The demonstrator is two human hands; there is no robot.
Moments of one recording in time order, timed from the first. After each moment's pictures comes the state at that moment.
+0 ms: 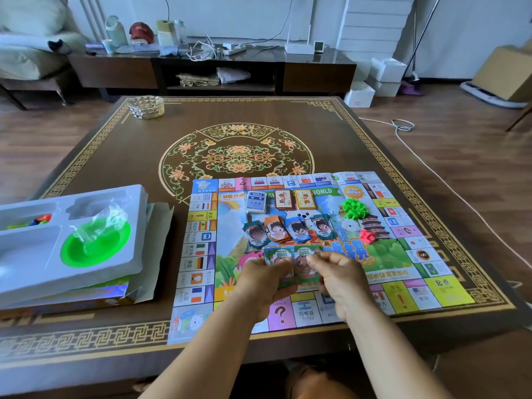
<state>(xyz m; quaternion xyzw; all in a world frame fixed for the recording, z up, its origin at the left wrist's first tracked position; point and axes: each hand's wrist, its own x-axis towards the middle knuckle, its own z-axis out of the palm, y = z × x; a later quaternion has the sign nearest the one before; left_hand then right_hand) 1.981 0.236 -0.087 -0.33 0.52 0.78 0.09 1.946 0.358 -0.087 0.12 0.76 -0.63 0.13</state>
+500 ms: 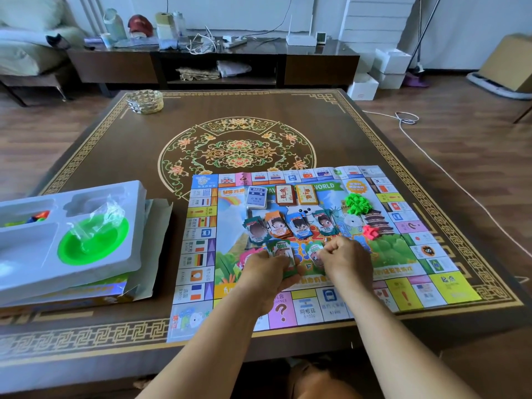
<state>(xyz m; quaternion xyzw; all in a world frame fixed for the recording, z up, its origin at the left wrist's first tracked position) 1.972 0.237 -0.087 -0.34 0.49 0.80 0.10 1.907 0.364 -0.116 0.06 0.96 -0.29 0.01</state>
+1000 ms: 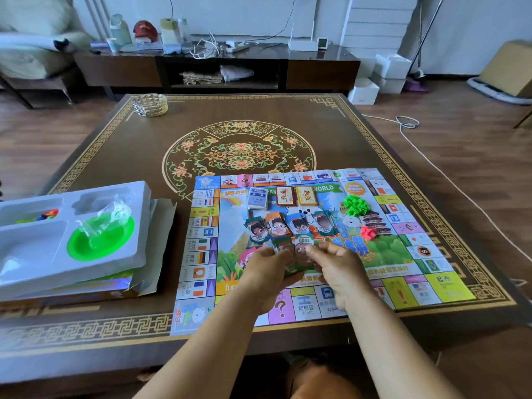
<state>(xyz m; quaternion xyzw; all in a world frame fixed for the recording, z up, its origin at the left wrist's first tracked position) 1.979 0.243 -0.081 -0.29 0.50 0.81 0.07 1.939 0.357 -0.084 0.10 0.76 -0.62 0.16</state>
